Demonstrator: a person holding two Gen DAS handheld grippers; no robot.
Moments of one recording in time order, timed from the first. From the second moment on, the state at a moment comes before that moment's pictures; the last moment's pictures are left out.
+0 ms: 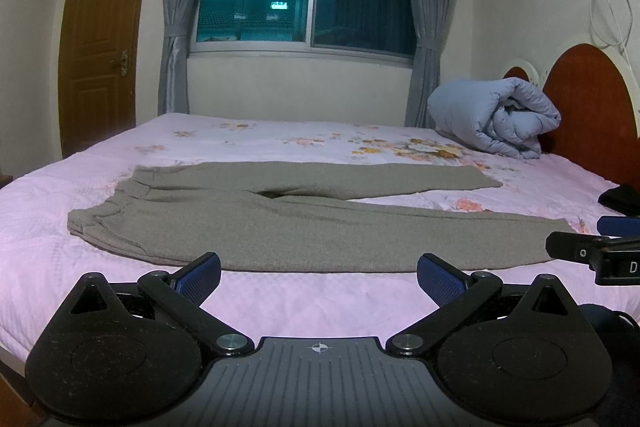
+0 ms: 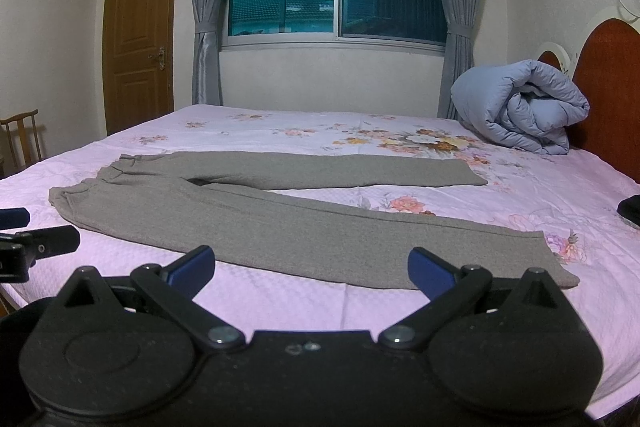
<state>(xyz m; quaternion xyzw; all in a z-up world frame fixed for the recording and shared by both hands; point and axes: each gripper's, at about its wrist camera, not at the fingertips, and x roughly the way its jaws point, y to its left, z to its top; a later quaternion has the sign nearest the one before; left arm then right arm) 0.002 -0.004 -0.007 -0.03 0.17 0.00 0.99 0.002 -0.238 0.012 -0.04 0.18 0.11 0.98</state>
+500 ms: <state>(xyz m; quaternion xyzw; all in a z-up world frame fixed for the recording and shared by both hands) 0.003 -0.003 -0.005 -0.03 0.17 0.00 0.99 0.002 -0.238 0.012 -0.04 0.18 0.11 0.98</state>
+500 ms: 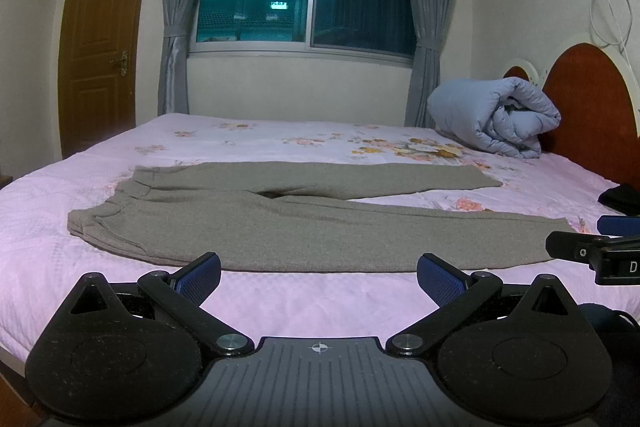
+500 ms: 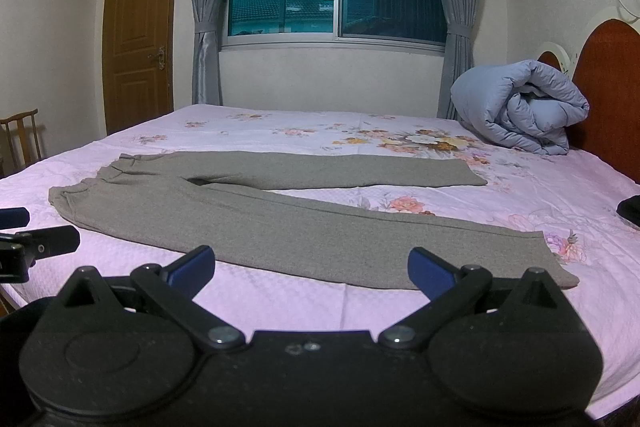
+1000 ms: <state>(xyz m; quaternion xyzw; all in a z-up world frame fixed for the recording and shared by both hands) 0.003 -0.003 -0.005 -0.03 0.17 0.00 0.99 0.002 -0.238 0.012 -0.04 0.18 0.11 0.98</state>
